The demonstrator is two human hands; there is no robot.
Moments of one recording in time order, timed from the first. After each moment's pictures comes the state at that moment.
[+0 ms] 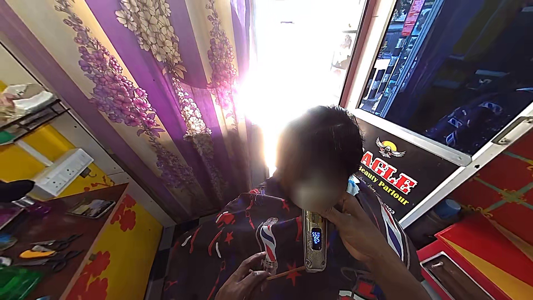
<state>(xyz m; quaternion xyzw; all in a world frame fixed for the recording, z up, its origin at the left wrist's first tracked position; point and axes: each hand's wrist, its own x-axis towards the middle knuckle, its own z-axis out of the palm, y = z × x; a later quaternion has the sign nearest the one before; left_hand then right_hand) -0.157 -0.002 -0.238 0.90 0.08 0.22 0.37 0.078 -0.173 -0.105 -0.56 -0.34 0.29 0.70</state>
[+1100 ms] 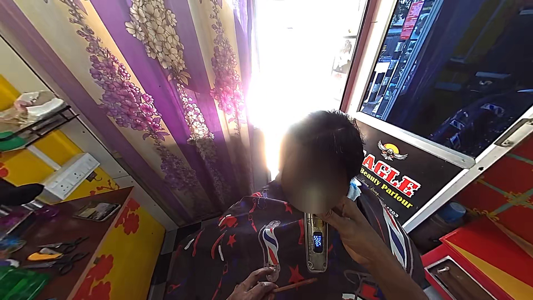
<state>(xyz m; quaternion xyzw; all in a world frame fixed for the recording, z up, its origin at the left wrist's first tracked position) -0.159 -0.009 -0.263 0.90 0.07 0.18 0.38 0.081 -0.172 -0.115 -0.57 -0.35 0.28 0.69</state>
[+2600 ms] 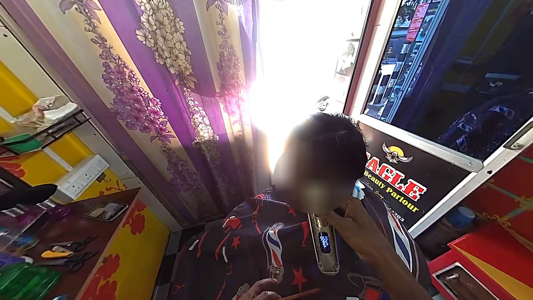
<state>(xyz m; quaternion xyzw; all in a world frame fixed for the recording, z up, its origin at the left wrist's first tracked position) -0.165 -0.011 -0.289 0.91 0.07 0.15 0.39 0.081 -0.170 -0.105 -0.65 -0.38 0.20 0.63</state>
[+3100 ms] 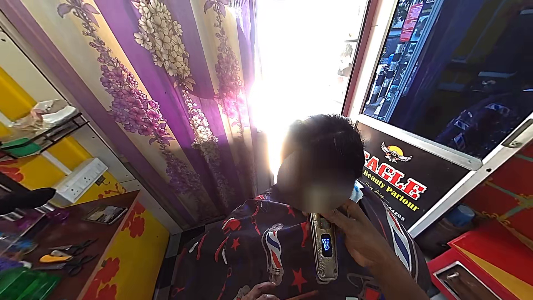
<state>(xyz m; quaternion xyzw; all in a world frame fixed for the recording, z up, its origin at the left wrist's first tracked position) -0.167 -0.009 -0.297 0.91 0.06 0.13 0.38 0.088 -0.175 -0.121 -0.53 -0.34 0.32 0.71</state>
